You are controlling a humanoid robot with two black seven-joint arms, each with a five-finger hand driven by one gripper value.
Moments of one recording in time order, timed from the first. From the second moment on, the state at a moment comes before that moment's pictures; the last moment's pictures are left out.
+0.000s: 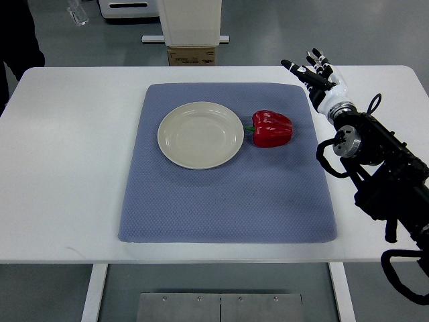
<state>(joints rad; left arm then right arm) -0.02 0.00 -0.21 -0.18 0.05 -0.02 -0.14 0.85 0.00 1.04 0.63 -0.50 -0.13 0.13</state>
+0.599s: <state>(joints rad) -0.01 0.00 -0.21 -0.18 0.05 -0.02 -0.14 0.85 0.00 1.03 0.63 -0.50 -0.12 0.13</state>
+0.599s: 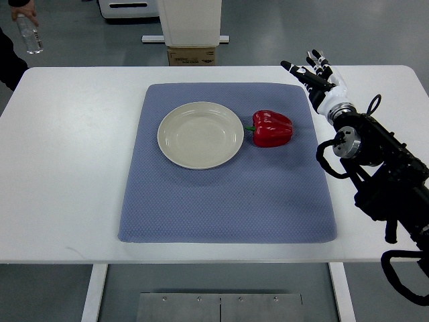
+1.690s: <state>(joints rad) -0.01 0.00 -0.21 -0.18 0.05 -0.02 -0.14 0.85 0.00 1.03 0.63 -0.50 -0.12 0.15</state>
